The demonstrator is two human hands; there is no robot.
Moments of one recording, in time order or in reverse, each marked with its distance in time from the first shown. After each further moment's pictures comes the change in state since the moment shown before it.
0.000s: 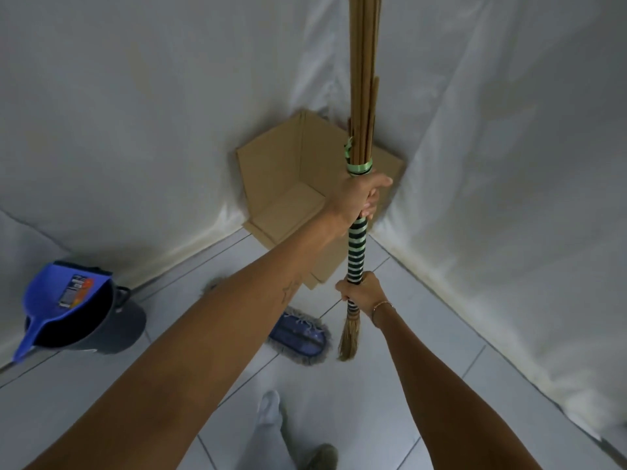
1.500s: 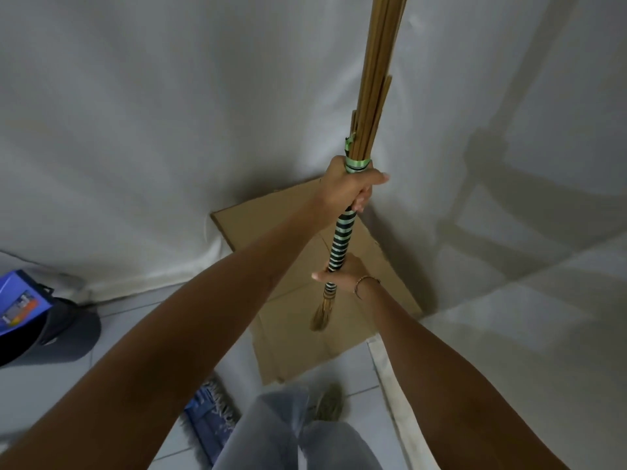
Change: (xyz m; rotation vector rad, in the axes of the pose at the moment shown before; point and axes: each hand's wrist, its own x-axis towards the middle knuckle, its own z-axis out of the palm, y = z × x) left_hand 0.601 0.070 -0.093 0.126 0.416 0.089; right_hand 0.588 -0.250 -0.167 -0.419 -0.556 -0.159
